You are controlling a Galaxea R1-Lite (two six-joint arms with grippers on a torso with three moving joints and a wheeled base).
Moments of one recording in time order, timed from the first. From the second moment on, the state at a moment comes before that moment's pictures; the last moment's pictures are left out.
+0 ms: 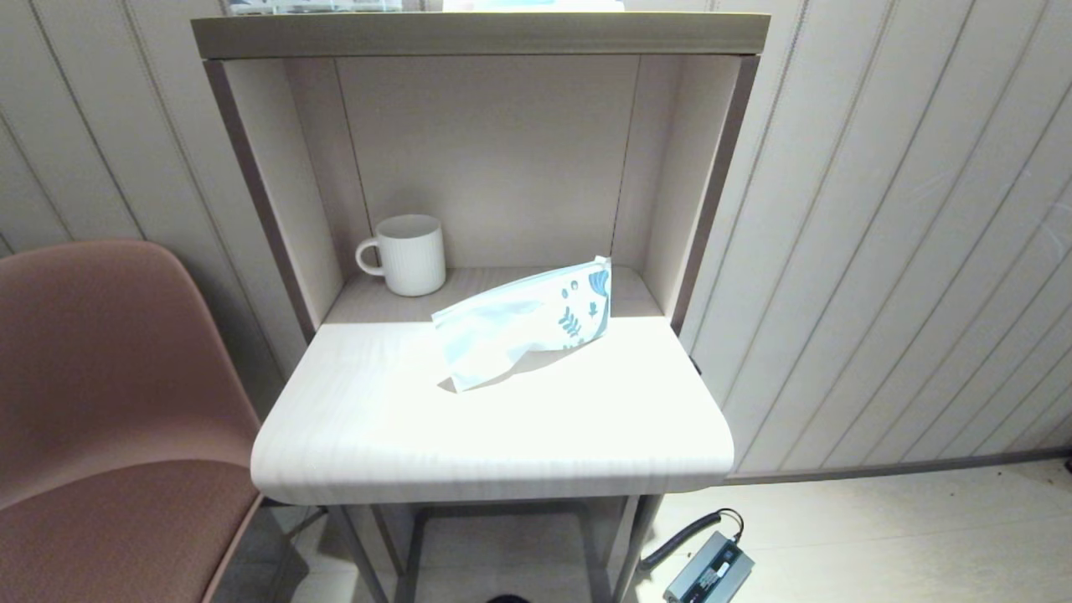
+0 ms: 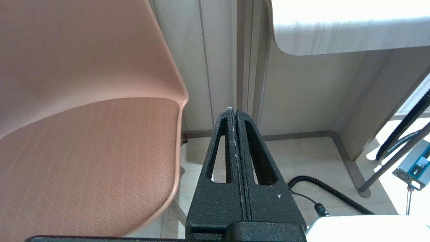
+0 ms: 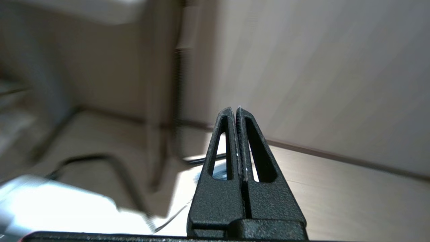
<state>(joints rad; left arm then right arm) -0.01 0.00 -0.08 0.21 -0.01 0.08 0.00 0.04 -0.03 0.01 0.05 -0.20</state>
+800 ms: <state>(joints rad) -0.01 0.00 -0.07 0.21 -0.01 0.04 0.00 0.00 0.00 0.00 -0.02 0.01</state>
